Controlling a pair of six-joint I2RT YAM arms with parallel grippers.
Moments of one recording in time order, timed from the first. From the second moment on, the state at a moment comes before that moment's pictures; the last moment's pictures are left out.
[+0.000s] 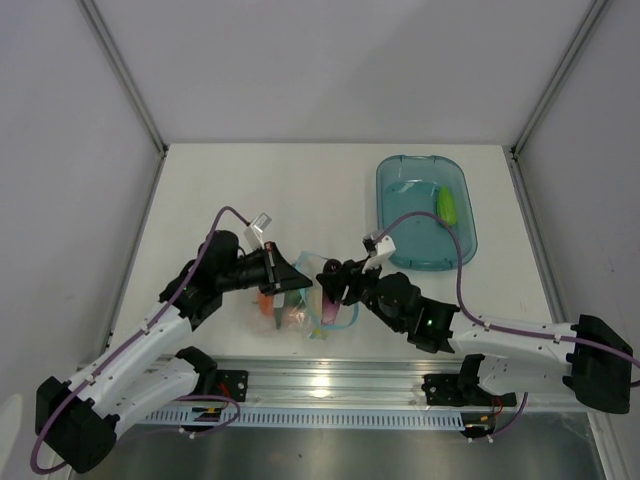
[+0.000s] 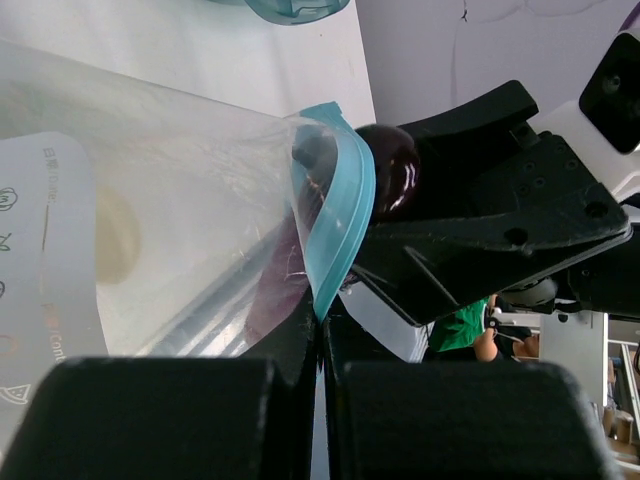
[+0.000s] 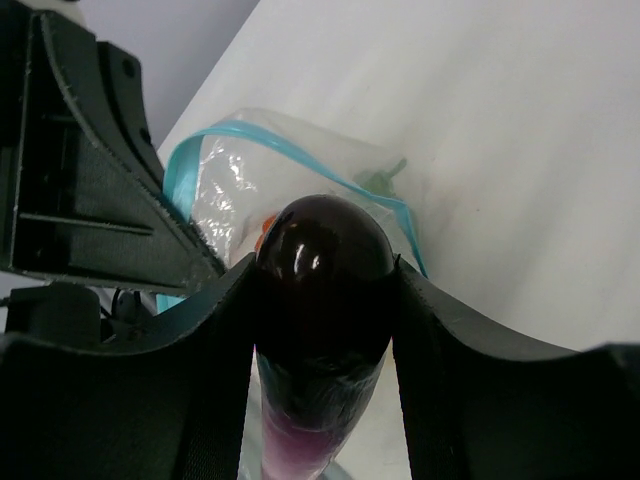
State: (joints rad) left arm -0.54 0.85 0.63 -0.20 0.58 -0.94; right arm 1.17 1.10 0.60 0.35 0.43 0.59
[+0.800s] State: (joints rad) left arm -0.54 0.82 0.63 -0.22 0.59 -0.94; right arm 1.05 1.29 0.78 0.16 0.12 0.52
